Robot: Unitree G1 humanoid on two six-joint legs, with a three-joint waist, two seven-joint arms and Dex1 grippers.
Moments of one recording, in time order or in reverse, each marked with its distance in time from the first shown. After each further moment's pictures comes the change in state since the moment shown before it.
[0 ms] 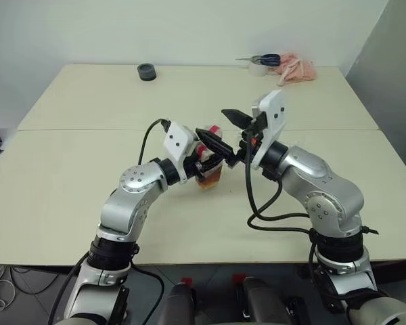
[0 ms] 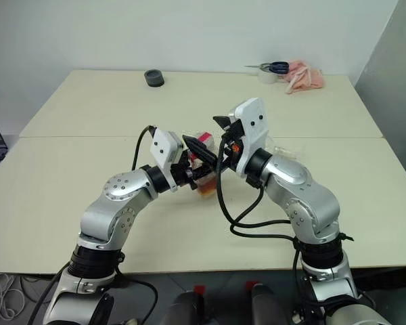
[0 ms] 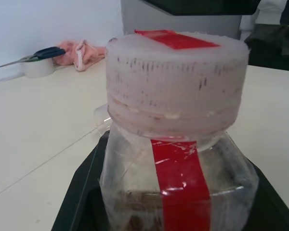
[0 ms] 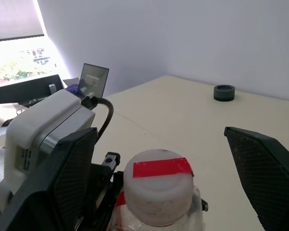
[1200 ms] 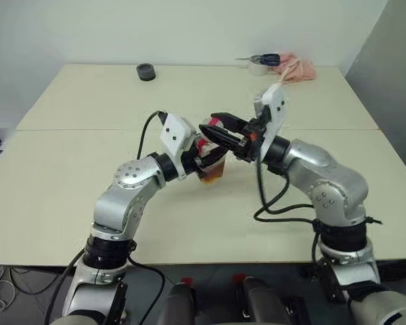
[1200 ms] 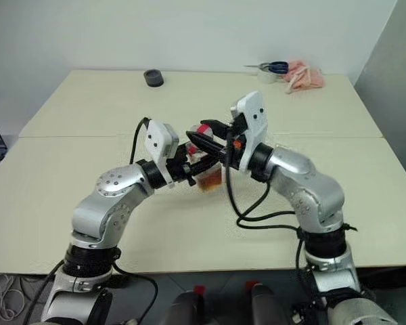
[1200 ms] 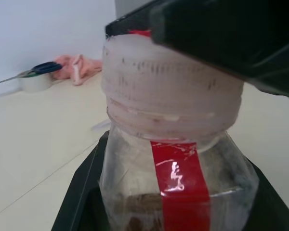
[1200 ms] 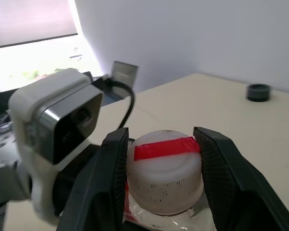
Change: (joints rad) left arm 0.012 0.085 0.031 -0.156 -0.106 0.092 -0.075; right arm -0.141 -0.128 -0.056 0.145 0.159 0.055 0.308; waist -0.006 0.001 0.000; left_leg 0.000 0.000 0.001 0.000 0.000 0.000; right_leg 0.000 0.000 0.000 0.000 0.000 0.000
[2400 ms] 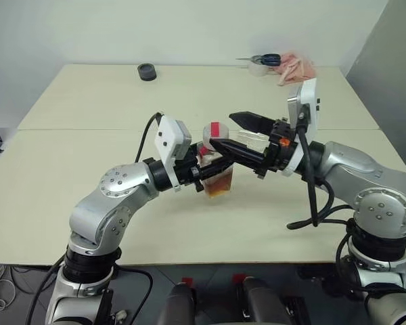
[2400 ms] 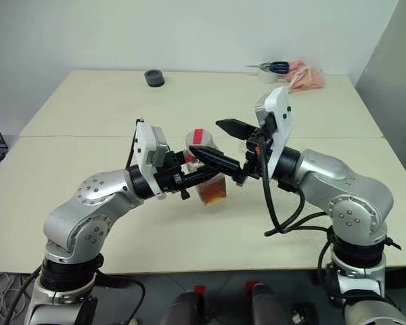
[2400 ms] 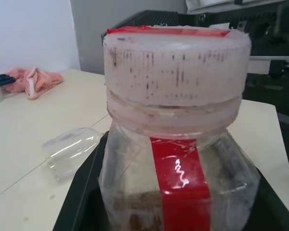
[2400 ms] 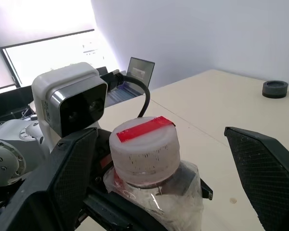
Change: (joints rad) left arm 0.023 0.020 0.025 -0.120 -0.172 0.101 0.053; right arm 0.105 -0.054 -0.133 -0.303 0.245 0.192 -0.279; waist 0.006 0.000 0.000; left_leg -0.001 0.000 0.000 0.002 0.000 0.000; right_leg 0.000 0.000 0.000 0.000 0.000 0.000
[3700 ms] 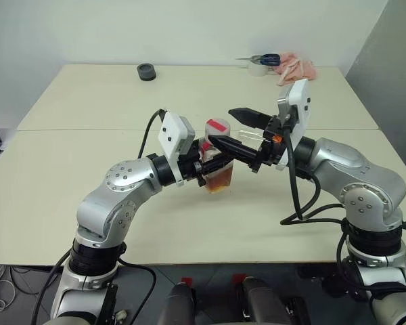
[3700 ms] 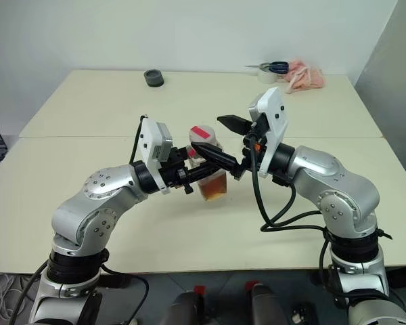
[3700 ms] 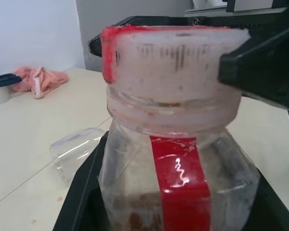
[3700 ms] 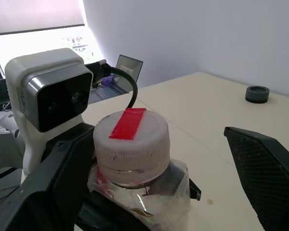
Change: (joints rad) left arm -0.043 -0.022 -0.018 0.056 0.045 -0.018 -0.002; right arm -0.006 -0.043 0.091 0.111 -0.140 -0.169 0.070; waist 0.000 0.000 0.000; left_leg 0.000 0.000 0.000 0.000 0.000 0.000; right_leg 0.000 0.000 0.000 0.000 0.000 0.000
